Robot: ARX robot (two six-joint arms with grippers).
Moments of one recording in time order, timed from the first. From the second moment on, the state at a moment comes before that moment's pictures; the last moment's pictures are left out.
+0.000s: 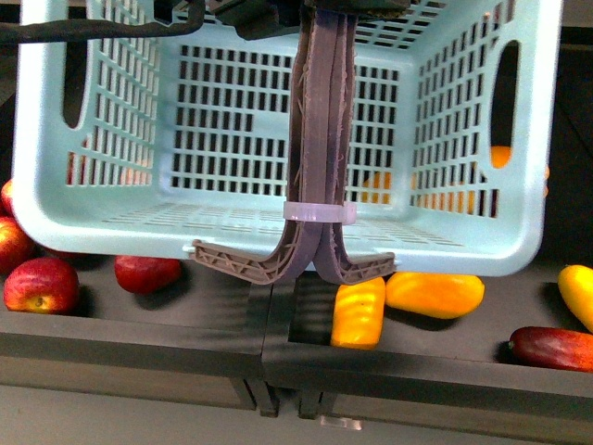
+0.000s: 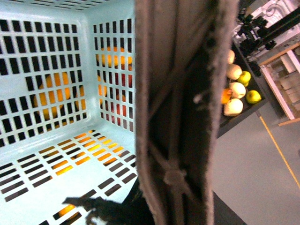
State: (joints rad) left arm -0.53 1.64 1.01 0.12 0.44 -0.35; right arm -0.21 0.38 0.06 0.09 -0.21 -0.02
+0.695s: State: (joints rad) left arm -0.52 1.64 1.01 0.12 0.44 -0.33; right arm -0.37 2.30 0.72 0.68 -0.25 -0.98
